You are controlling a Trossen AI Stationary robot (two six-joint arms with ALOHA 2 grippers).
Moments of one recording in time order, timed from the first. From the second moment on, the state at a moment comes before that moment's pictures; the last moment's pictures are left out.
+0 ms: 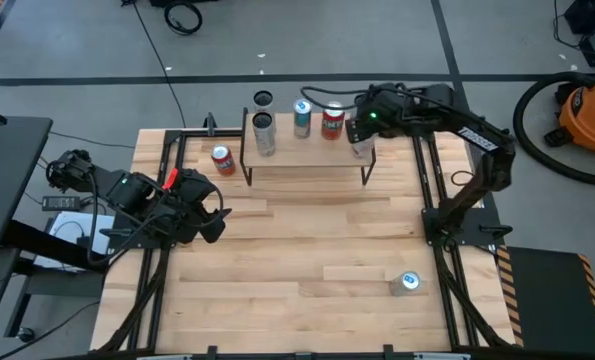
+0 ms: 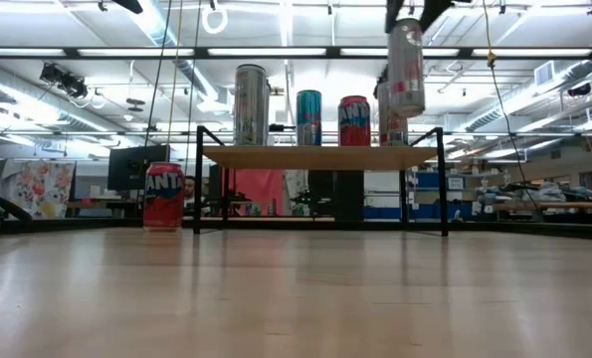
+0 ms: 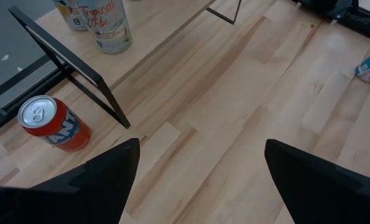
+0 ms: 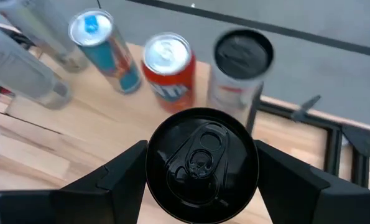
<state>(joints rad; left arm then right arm) -0.47 1.16 1.40 -1.33 -0.70 -1.01 -0.24 1.58 2.07 -1.56 0.52 0.90</state>
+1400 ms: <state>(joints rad) -0.47 1.16 1.40 -1.29 -0.70 -1.01 -0.34 1.51 1.76 -1.35 0.49 0.87</state>
